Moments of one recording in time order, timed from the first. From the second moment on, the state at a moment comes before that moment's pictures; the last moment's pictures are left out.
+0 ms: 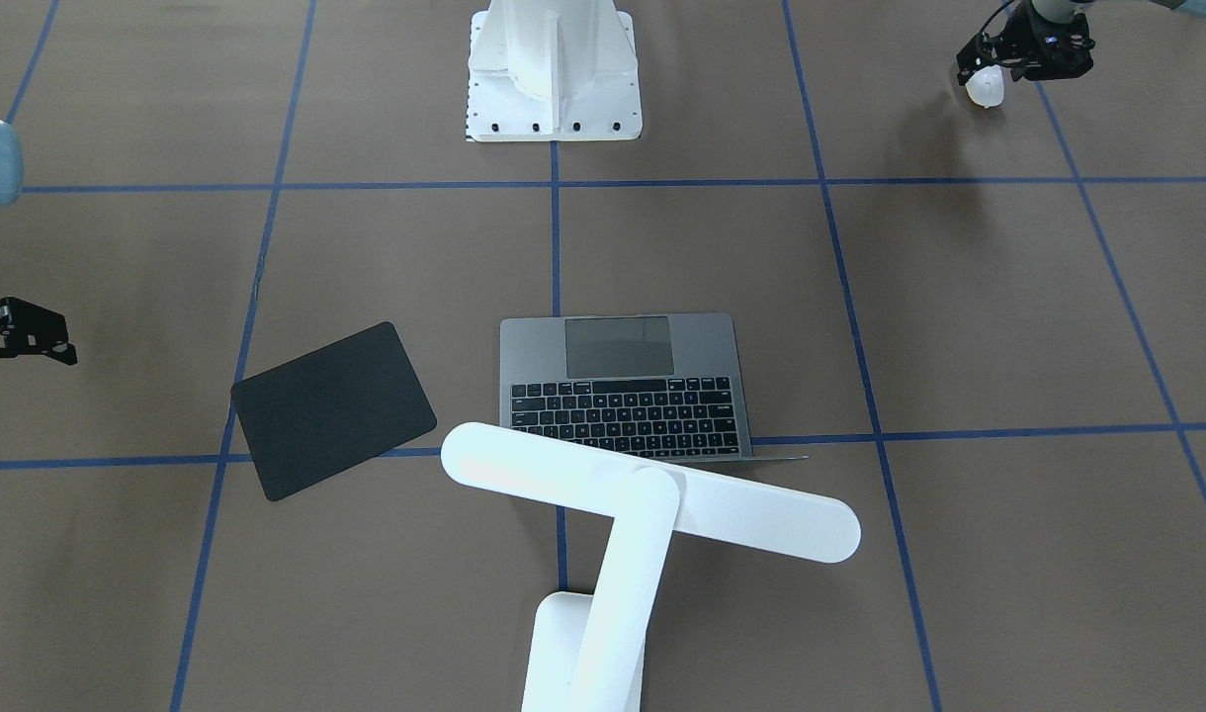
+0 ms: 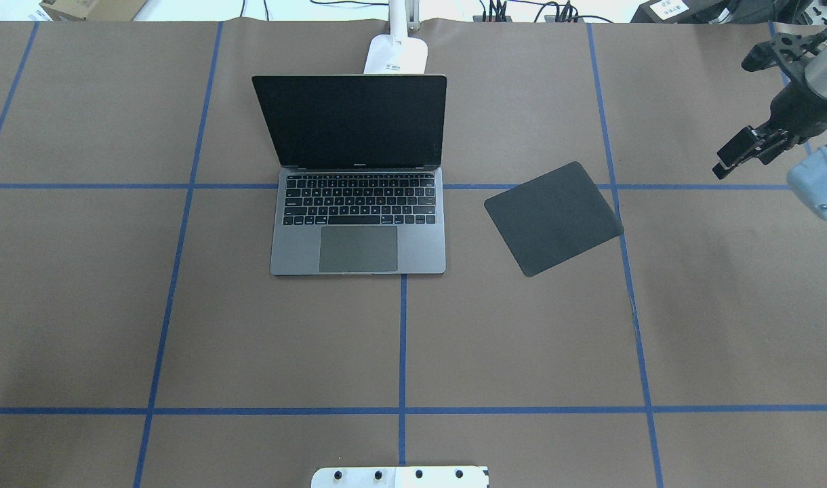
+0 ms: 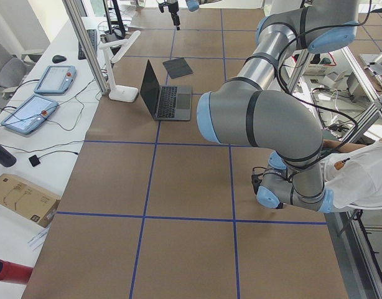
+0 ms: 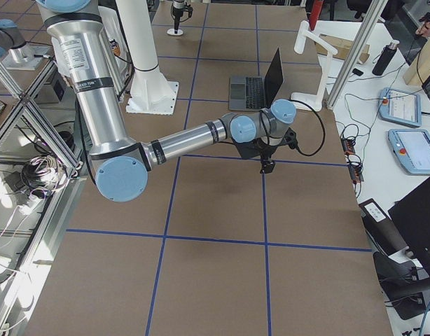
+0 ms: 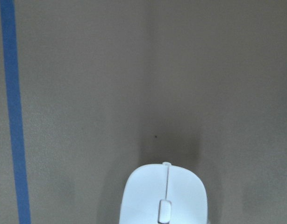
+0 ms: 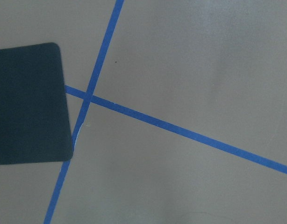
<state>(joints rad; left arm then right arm) 0.61 -0.70 -1.77 -3.02 -1.33 -2.05 1.18 -1.31 1.65 -1.64 2.38 0.12</state>
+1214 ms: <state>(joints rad) 0.67 -0.70 -1.77 -3.02 -1.31 -2.05 1.17 -1.30 1.65 -1.64 2.38 0.13</state>
